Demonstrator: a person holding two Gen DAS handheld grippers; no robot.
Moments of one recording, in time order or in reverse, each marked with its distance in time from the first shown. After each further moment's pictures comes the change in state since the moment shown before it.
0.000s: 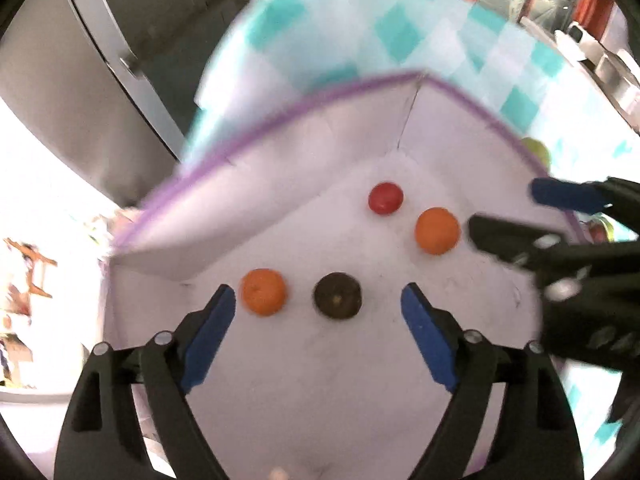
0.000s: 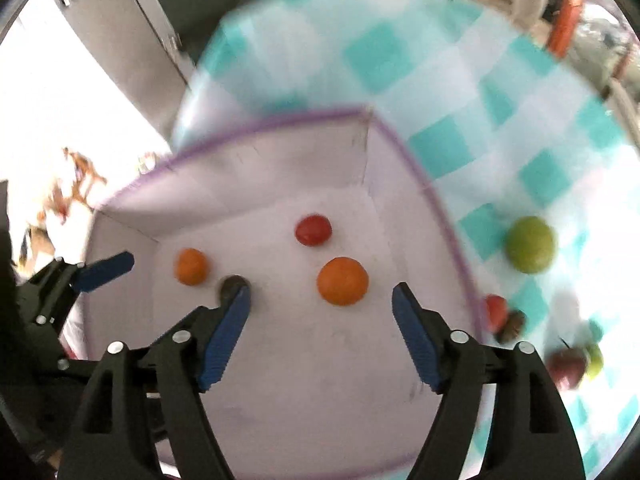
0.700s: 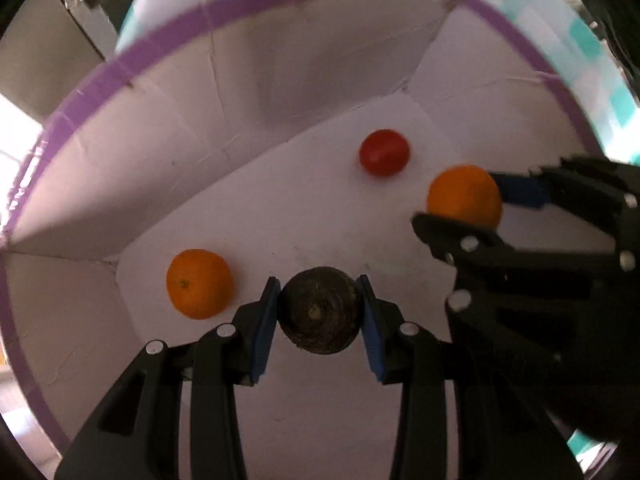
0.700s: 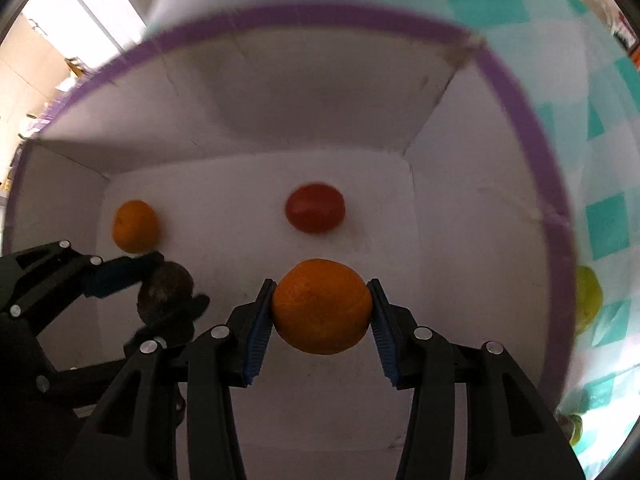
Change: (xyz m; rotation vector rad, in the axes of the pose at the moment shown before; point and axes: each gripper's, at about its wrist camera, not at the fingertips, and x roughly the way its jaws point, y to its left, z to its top) left arm 0.112 -0.003 0.000 -0.082 0.250 -0.094; right arm 0.141 0.017 0.039 -0.226 0.269 -0.027
